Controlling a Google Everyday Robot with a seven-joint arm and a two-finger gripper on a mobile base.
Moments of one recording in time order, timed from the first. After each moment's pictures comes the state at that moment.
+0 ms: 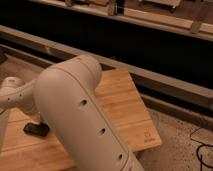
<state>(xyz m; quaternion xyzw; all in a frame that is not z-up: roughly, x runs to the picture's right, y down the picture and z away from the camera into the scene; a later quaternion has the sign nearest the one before) -0.341 0.132 0.801 -0.23 0.13 0.17 0.95</state>
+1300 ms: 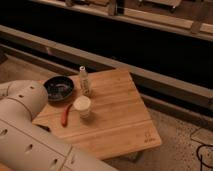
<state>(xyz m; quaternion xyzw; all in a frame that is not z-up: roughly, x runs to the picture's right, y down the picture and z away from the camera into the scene) -0.538 0.133 0.819 -0.23 0.08 -0.02 0.97</state>
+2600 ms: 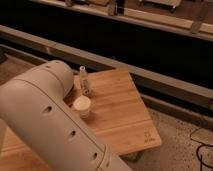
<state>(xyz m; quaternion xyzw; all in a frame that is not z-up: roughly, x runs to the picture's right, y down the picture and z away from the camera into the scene) -0.403 0.149 0.779 -0.25 0.15 0.08 0.95</state>
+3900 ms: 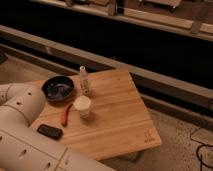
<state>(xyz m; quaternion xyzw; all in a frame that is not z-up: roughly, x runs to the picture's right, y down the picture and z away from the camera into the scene) -0.541 0.117 0.827 -0.24 0.12 -0.03 0.96</state>
